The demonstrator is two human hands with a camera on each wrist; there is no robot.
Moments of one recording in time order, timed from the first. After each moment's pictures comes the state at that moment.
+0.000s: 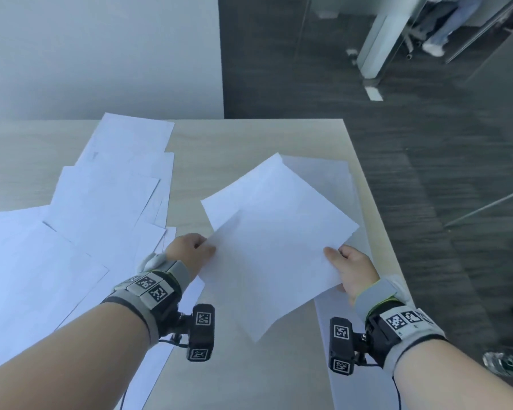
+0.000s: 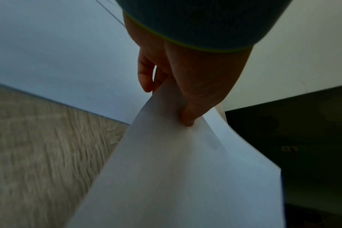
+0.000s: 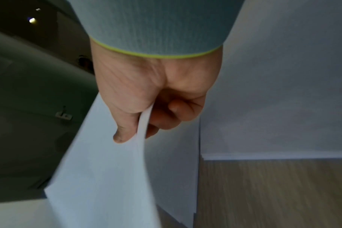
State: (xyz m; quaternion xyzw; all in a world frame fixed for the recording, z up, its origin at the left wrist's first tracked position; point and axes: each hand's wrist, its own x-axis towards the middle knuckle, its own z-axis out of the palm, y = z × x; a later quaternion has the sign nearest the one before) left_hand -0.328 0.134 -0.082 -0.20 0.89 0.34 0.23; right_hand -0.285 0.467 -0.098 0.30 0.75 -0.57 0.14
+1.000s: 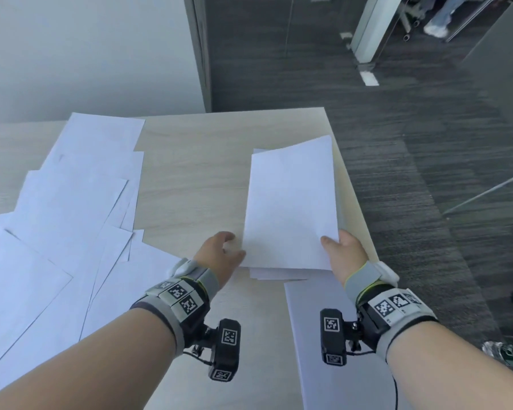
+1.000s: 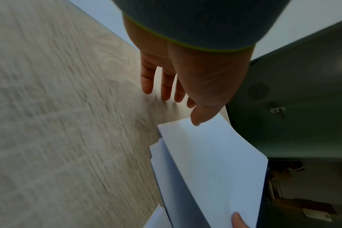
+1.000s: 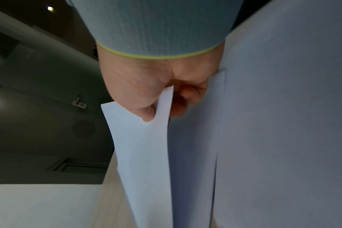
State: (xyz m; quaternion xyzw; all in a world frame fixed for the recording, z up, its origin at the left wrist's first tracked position) left_hand -0.323 0.246 -0.093 -0.14 0.87 0.40 0.25; right_hand -0.311 0.512 -0.101 0.28 0.80 -0.52 0.11
